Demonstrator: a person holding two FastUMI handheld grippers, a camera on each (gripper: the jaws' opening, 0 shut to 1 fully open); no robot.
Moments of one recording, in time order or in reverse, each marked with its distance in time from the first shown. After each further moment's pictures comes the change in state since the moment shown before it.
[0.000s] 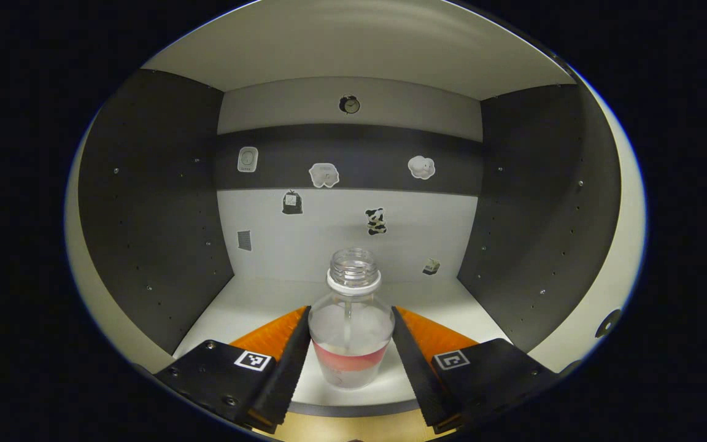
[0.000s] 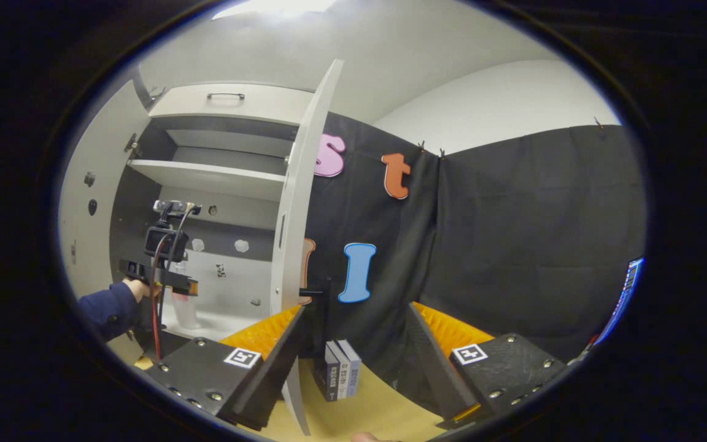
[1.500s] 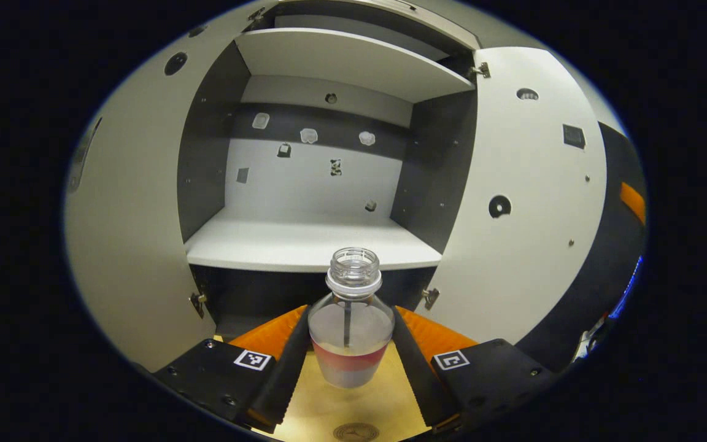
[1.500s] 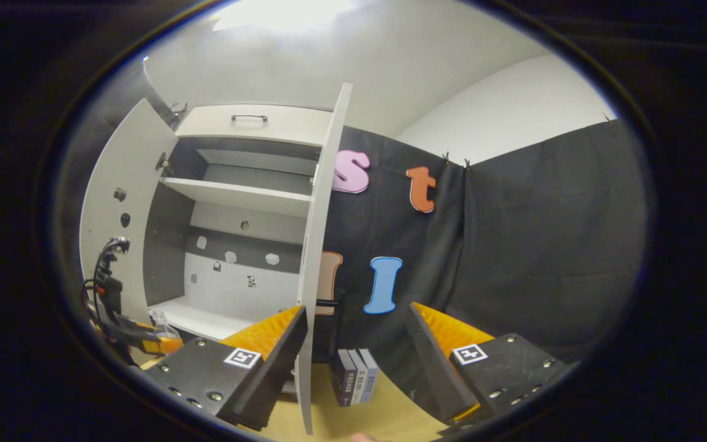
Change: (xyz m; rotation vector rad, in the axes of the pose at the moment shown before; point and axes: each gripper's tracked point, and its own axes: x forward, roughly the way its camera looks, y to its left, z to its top) left arm -0.195 0.001 -0.164 -0.040 0.046 -0.302; right arm -0.021 0.002 0.020 0.014 -0.066 0.167
